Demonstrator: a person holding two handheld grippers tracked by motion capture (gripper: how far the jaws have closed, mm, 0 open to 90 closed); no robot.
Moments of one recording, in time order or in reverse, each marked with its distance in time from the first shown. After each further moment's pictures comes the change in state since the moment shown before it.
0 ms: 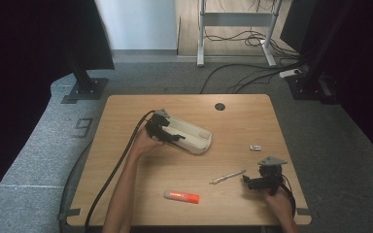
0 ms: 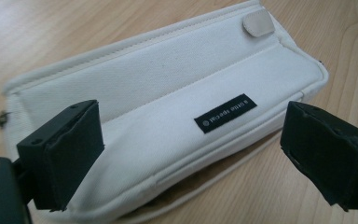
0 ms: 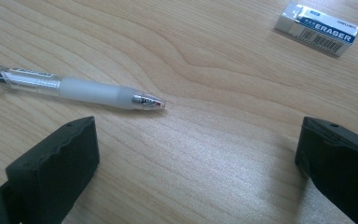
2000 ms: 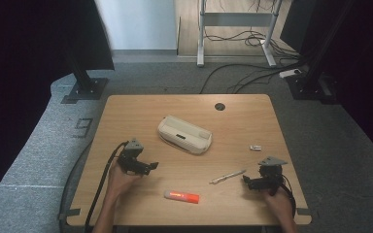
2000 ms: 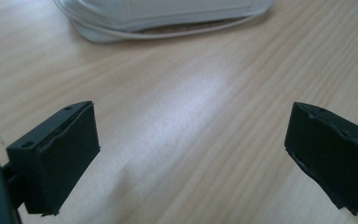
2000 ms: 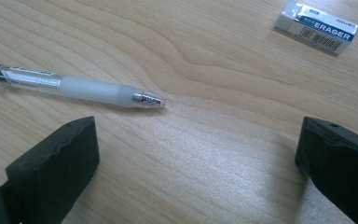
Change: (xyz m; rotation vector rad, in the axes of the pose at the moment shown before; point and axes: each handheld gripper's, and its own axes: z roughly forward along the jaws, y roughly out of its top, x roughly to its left) left arm -0.072 -0.106 -0.074 -0.067 0.169 -0.128; right arm 0.000 0.000 -0.001 0.001 -0.001 0.005
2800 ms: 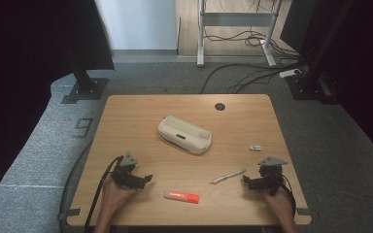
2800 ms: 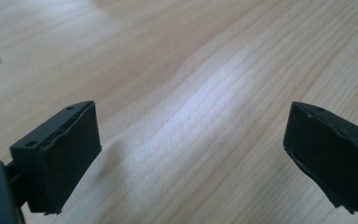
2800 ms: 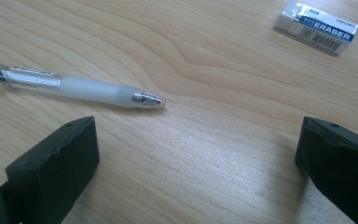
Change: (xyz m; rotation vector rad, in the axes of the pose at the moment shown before) left arm -0.016 -0.049 -0.009 0.003 0.069 -0.016; right arm 0.000 0.000 0.000 0.000 0.000 0.000
